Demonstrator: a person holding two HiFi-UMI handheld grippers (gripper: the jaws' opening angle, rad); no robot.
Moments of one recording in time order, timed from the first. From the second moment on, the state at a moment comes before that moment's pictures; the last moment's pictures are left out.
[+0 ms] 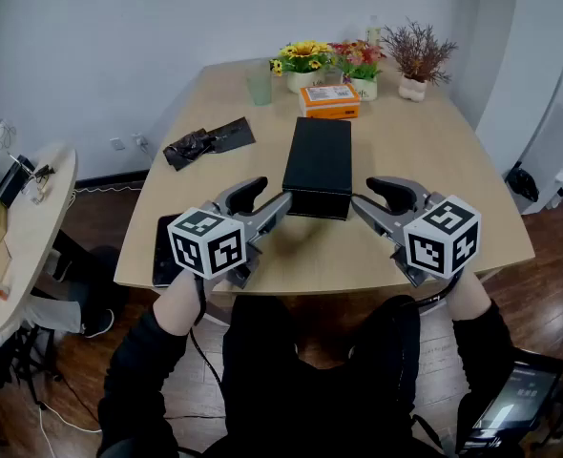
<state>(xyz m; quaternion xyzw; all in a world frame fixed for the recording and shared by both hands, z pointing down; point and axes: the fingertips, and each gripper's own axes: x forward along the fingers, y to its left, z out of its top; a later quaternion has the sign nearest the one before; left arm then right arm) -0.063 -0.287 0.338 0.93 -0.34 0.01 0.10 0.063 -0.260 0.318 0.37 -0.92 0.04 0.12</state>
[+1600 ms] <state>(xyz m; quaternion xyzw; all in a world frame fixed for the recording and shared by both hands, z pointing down) 0.010 -0.276 0.363 0.94 -0.33 0.10 0.06 0.014 -0.274 0.341 0.26 -0.87 -0.13 0.40</state>
